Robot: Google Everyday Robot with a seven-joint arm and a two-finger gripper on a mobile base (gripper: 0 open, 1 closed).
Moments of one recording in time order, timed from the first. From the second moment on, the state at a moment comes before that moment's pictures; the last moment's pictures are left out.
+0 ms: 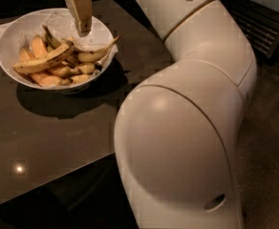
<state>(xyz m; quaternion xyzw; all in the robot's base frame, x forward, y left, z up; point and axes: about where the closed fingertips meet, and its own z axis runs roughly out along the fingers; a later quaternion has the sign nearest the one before) 0.650 0.158 1.019 -0.90 0.38 -0.04 0.22</state>
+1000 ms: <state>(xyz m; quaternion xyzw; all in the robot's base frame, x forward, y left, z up) 0.644 0.161 0.980 -0.90 0.39 0.02 0.20</state>
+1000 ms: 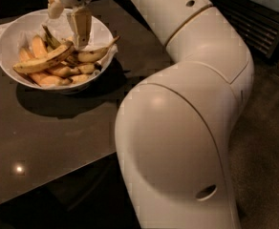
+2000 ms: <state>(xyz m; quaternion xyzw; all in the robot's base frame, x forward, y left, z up) 0.643 0.178 0.959 -0.90 0.39 0.04 0.18</state>
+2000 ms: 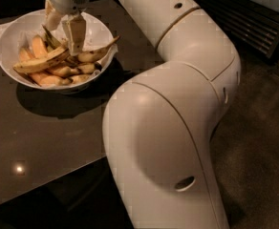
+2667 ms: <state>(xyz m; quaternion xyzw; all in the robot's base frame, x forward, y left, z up) 0.634 0.178 0.941 -0.91 0.39 0.06 0.16</state>
